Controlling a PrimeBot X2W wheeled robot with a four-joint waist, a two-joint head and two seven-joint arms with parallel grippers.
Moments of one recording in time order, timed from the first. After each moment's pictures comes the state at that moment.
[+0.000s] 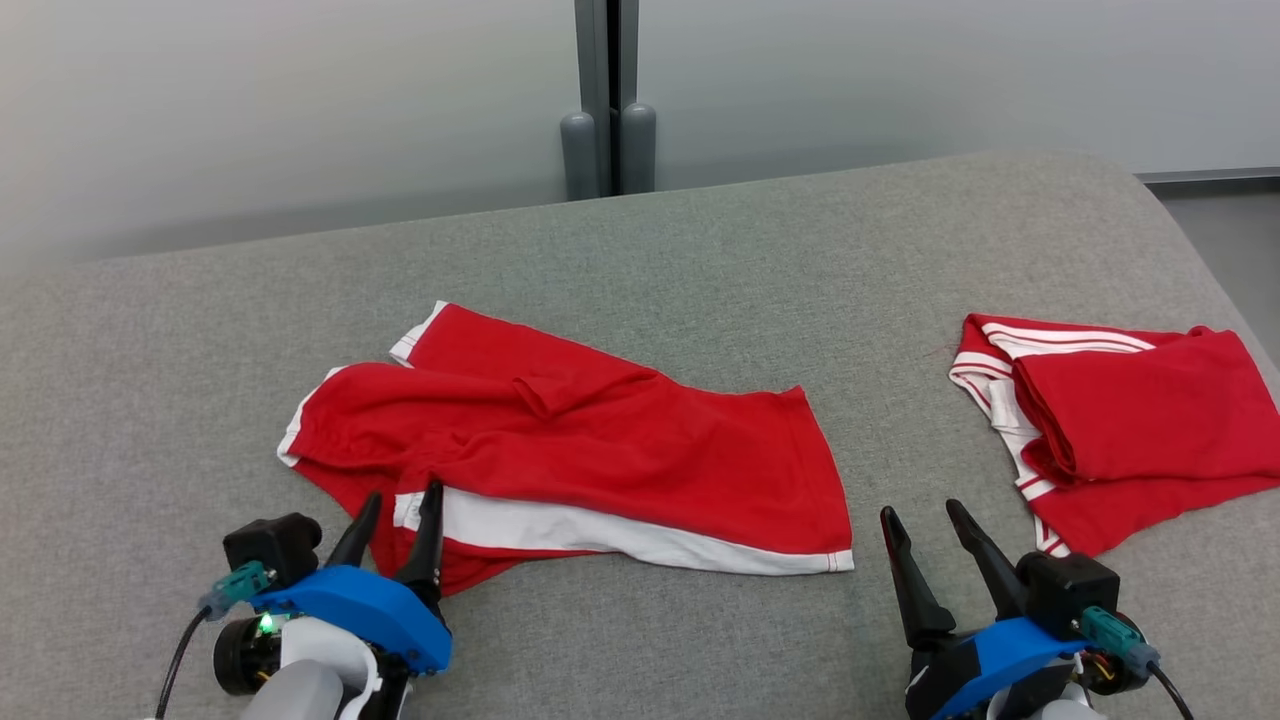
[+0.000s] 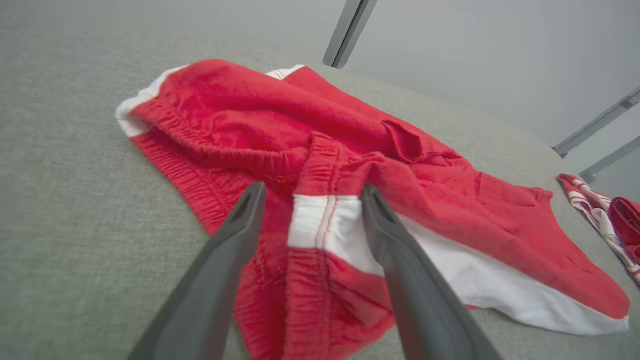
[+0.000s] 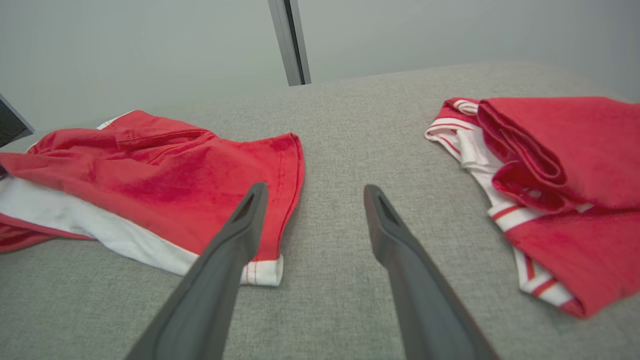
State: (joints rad) left arm -0.32 0.19 -0.39 0.72 -0.72 -0.13 -0.20; right arm -0.16 -0.05 0.12 0.47 0.22 0.13 -0.26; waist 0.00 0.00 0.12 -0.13
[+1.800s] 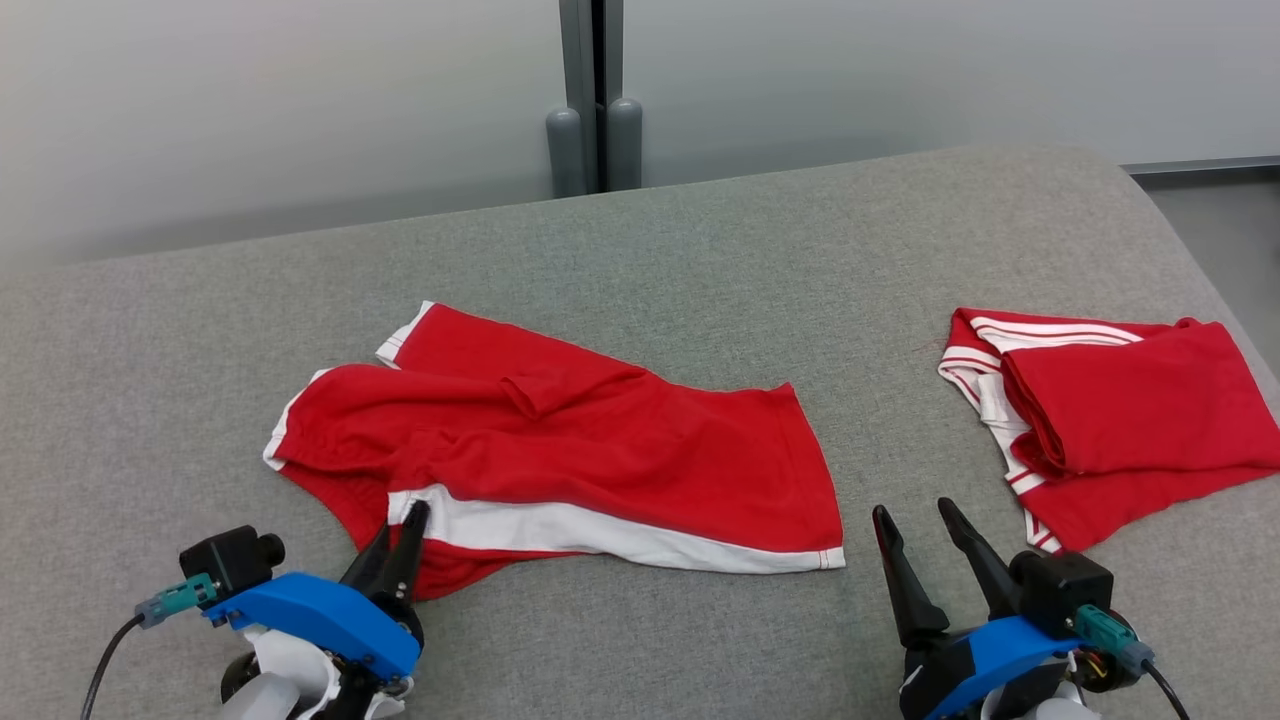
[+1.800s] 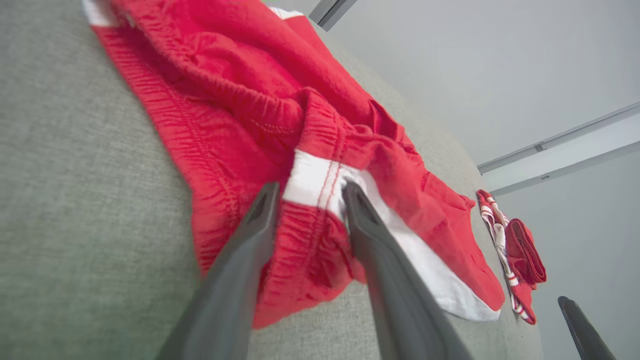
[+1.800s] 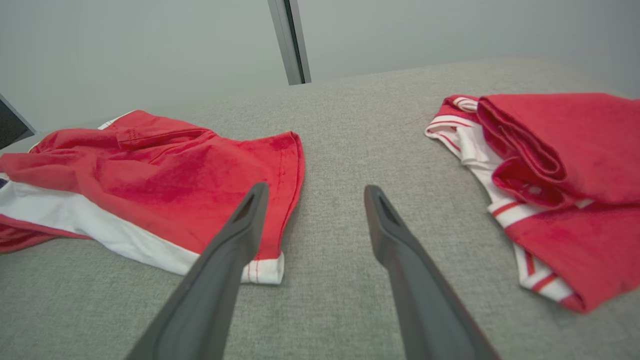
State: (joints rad) left arm -0.33 0.39 -0.70 0.56 -1.37 -0.13 -0.16; right arm -0.16 -0.05 0.13 0.47 0.23 0.13 -0.26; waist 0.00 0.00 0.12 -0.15
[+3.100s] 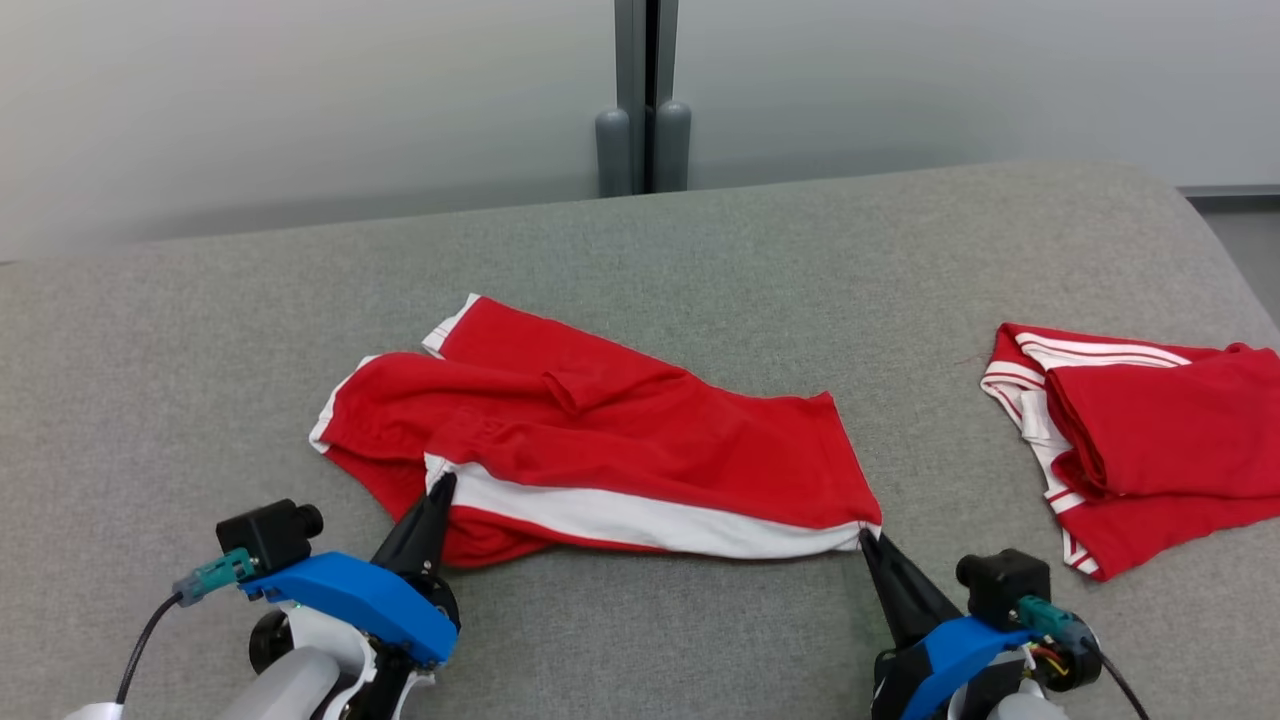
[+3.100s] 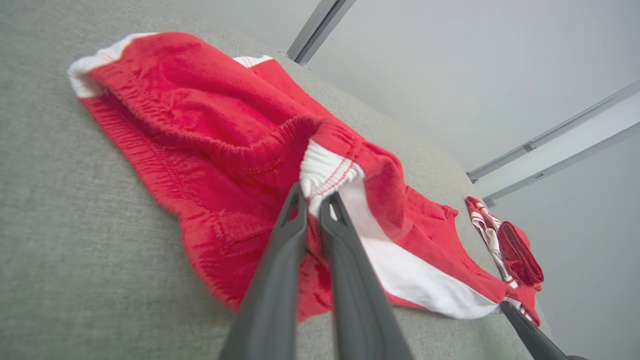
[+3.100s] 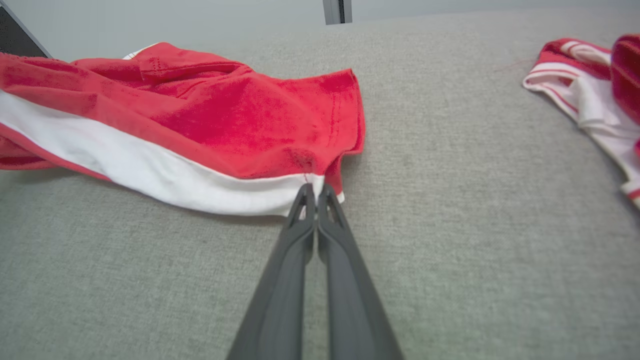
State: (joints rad) left arm -0.40 0.39 -0.83 0.55 -1.34 -0.13 -0.26; right arm -0.25 -0.06 0.24 0.67 0.25 0.13 -0.26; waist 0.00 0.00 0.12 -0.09
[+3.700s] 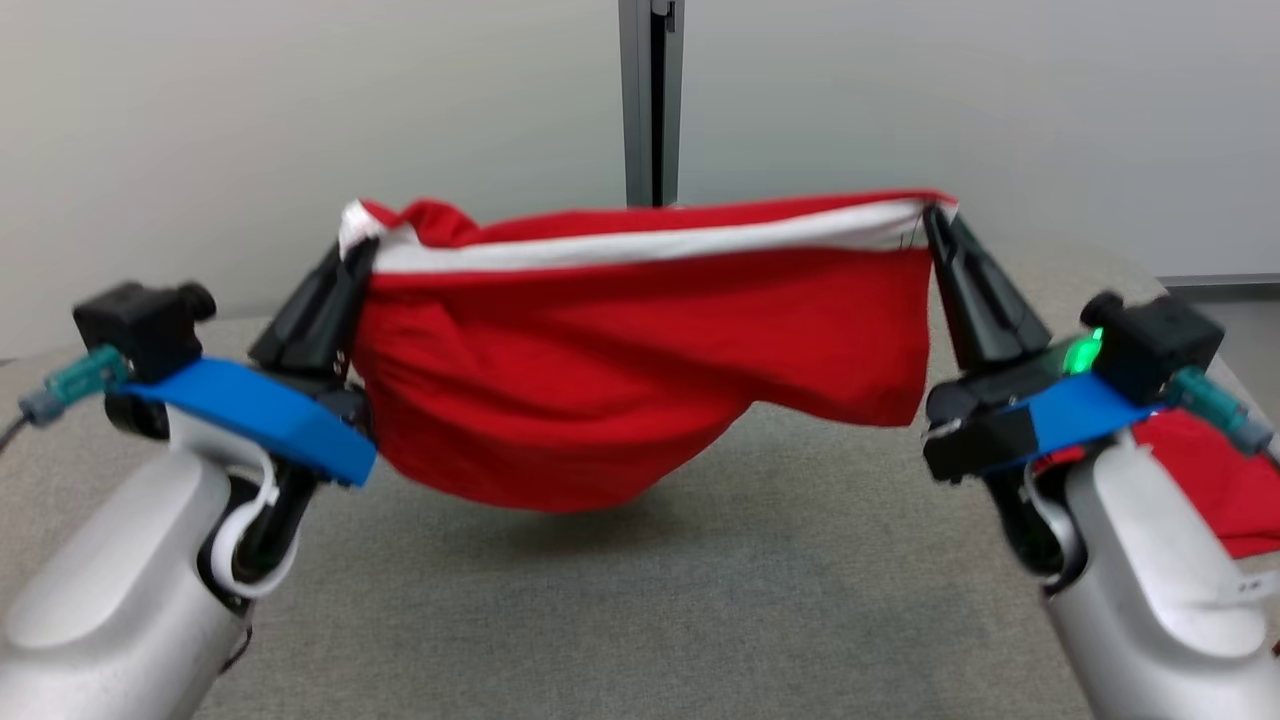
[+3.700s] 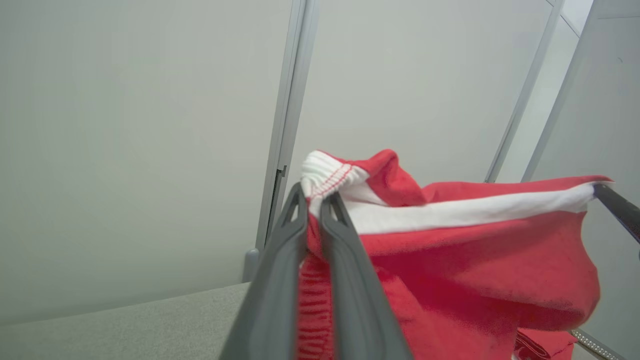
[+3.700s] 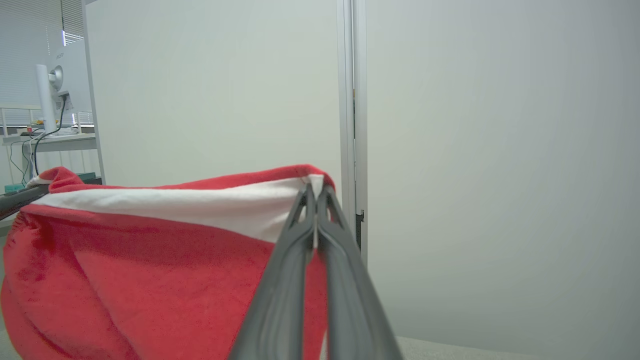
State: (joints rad) left arm -0.61 0.54 -0.70 0.33 -1.04 -0.10 -0.23; right arm -0.50 -0.18 0.24 0.30 0.36 0.13 -0.26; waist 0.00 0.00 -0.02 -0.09
